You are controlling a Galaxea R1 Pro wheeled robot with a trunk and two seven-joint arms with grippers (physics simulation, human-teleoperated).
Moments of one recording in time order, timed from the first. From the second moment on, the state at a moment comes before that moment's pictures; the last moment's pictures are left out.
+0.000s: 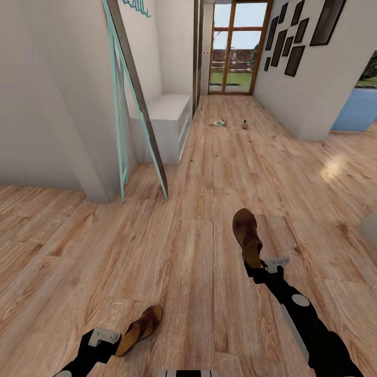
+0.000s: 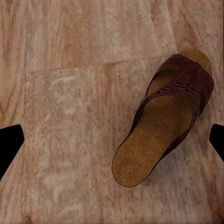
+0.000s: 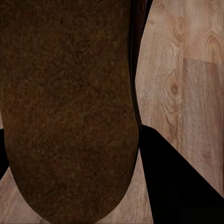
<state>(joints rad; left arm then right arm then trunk) -0.26 0.13 0.08 -0.60 -0.18 -0.19 -0.19 -0.39 -0.13 0.00 -1.12 -0.01 0.11 0.16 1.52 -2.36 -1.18</state>
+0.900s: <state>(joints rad) -0.30 0.18 0.08 -0.62 -0.20 -0.16 -0.48 -0.39 -0.13 0.00 -1.11 -0.01 0.11 0.16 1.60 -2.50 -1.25</state>
